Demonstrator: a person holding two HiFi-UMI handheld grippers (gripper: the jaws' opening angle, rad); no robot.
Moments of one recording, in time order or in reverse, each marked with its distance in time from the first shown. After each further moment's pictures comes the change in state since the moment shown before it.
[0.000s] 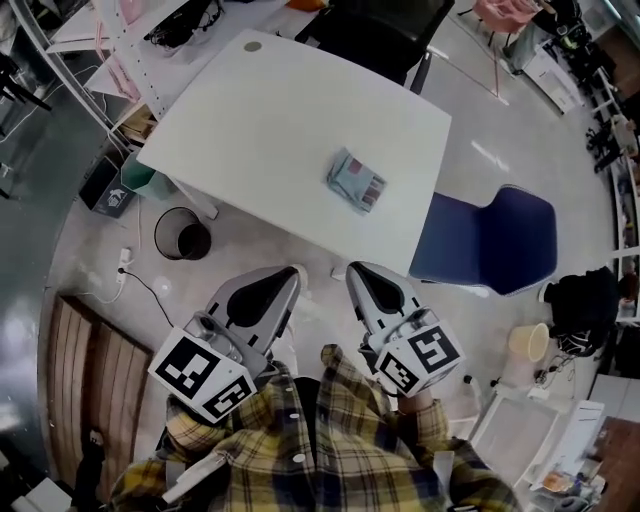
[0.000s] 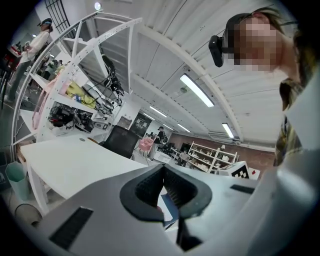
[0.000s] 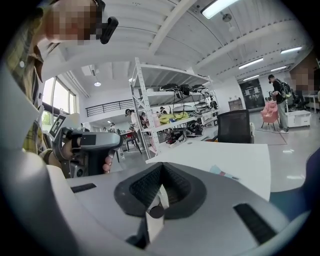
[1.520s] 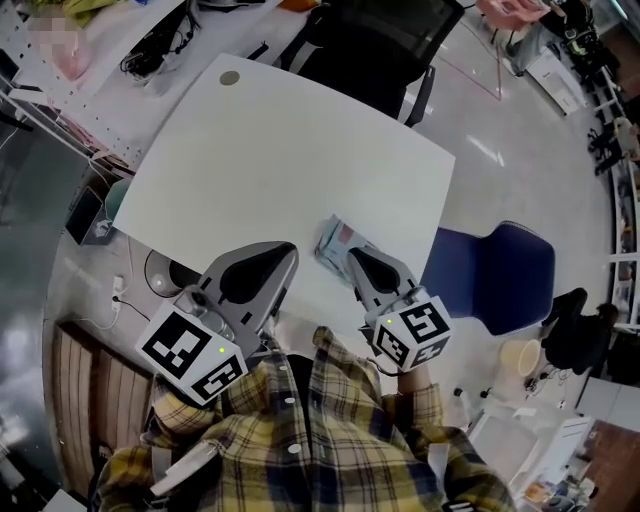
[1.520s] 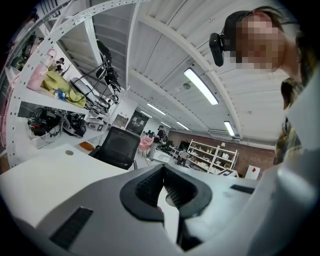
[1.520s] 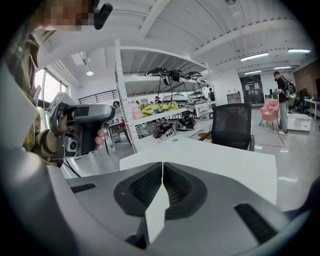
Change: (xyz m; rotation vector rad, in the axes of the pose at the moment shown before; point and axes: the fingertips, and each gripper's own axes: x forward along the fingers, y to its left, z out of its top) left arm 0.160 0.128 0.100 0.031 0.039 -0.041; right arm 0.151 -0.159 0.044 -0.006 0.134 -0.037
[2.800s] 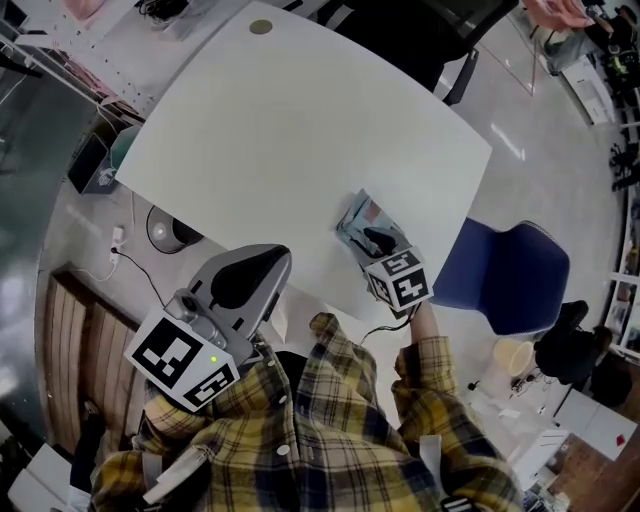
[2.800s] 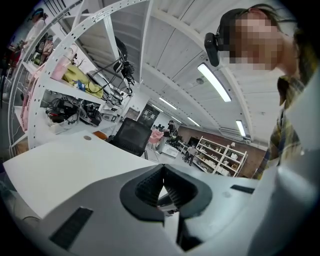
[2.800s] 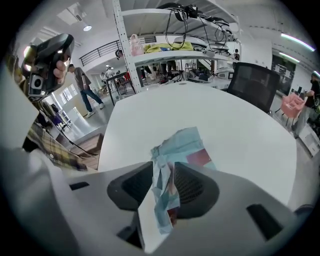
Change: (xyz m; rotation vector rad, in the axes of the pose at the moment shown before) left arm -0.037 0.030 -0.048 -0.093 0.069 0.111; right arm 0.072 -0.049 -0.173 -0.159 0.583 0.076
